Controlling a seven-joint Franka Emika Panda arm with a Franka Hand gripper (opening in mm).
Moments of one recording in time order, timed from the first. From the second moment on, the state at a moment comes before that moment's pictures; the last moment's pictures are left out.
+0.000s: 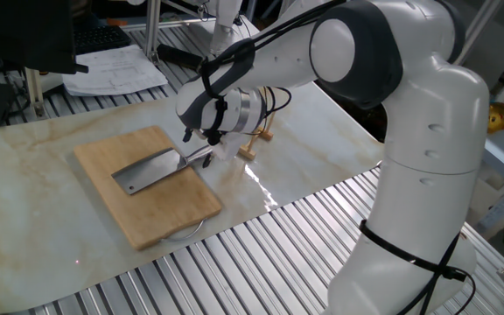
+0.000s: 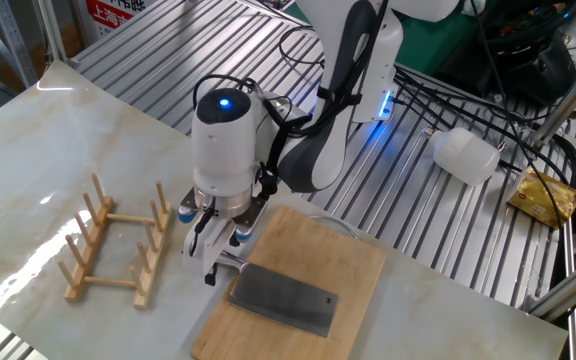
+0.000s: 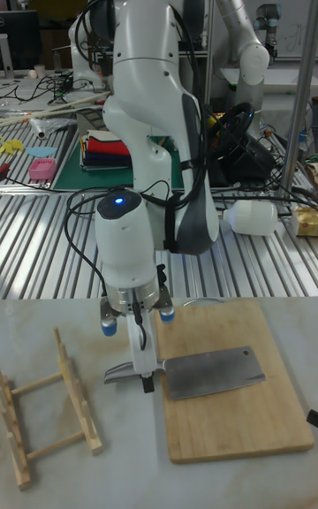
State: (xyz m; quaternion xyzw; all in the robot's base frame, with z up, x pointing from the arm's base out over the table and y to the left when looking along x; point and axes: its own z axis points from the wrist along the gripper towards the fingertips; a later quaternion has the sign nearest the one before) arm 0.568 -0.014 0.085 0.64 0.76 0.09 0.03
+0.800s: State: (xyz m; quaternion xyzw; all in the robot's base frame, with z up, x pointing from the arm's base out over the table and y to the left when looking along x) arm 0.568 -0.014 0.084 0.64 0.77 0.07 0.03
